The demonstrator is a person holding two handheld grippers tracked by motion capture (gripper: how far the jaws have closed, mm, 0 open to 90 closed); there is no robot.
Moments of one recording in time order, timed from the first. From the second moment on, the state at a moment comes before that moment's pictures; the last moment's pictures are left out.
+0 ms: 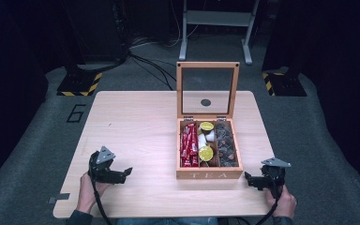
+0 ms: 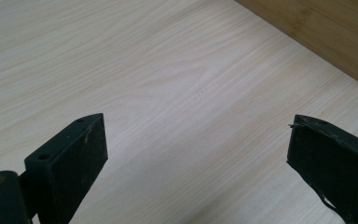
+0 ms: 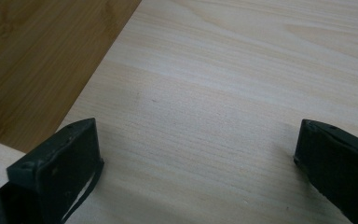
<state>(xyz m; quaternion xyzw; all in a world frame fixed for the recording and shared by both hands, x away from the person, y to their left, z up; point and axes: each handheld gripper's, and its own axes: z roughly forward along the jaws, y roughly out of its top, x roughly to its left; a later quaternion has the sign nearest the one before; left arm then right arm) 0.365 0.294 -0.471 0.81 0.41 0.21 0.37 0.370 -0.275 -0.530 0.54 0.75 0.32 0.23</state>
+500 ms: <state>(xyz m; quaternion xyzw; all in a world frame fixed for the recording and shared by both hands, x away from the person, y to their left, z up) 0.375 0.266 -0.453 0.82 0.37 0.20 0.39 0.369 -0.275 -0.530 0.54 0.74 0.32 0.23</state>
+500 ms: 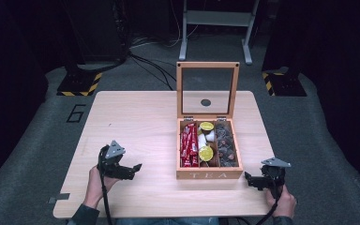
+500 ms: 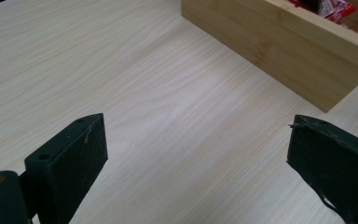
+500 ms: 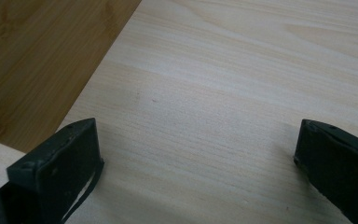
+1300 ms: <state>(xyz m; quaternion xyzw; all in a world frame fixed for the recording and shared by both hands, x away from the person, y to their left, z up) 0.389 0.218 -0.425 0.83 0.32 0.19 0.41 0.370 -0.276 -0.530 0.54 0.75 0.32 0.23</state>
